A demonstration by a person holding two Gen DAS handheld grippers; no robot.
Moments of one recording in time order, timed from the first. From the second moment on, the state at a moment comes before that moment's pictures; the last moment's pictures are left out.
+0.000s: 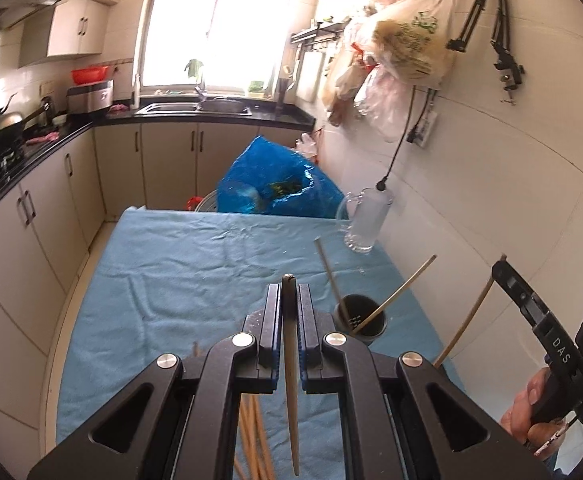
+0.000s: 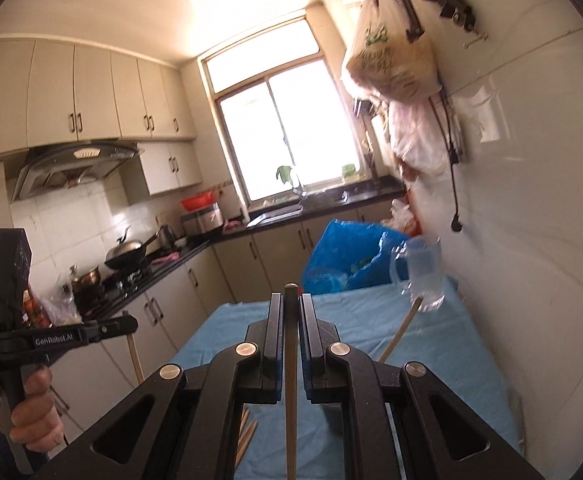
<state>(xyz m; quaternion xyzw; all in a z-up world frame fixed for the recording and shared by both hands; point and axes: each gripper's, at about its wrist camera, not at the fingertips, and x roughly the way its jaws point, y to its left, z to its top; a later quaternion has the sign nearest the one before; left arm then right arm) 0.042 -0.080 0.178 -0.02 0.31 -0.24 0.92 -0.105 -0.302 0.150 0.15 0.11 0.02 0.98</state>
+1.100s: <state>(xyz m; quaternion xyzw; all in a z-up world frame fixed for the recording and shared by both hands) 0.148 -0.186 0.179 -0.09 0.26 -0.22 0.94 -0.018 -0.372 0.151 0.18 0.07 -0.07 0.98</state>
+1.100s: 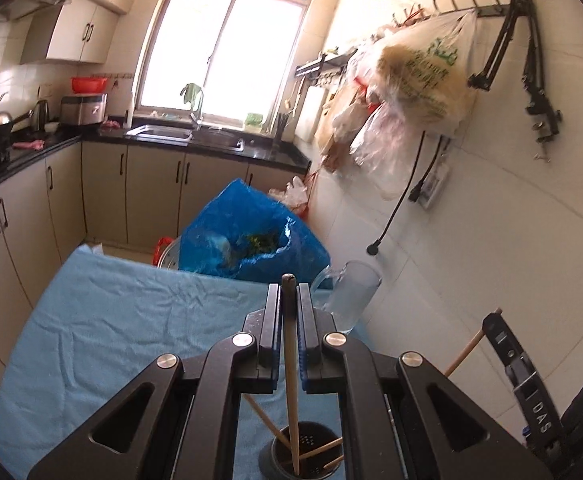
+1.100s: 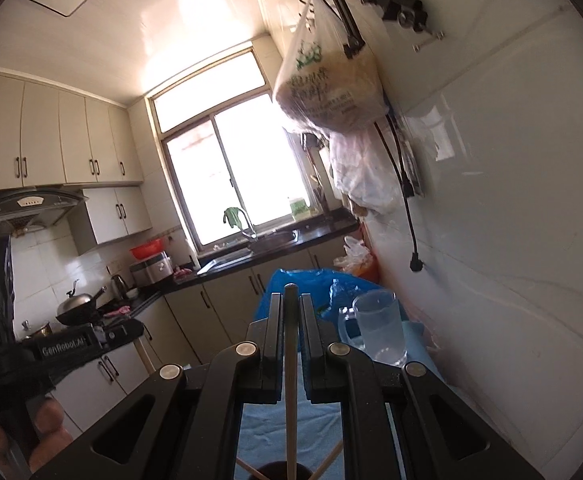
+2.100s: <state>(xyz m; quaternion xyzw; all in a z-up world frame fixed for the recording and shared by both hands) 0.109 -0.145 0.162 -0.09 0.26 -0.23 0.93 -0.063 -0.360 0.151 0.19 0.08 -0.06 0.98</state>
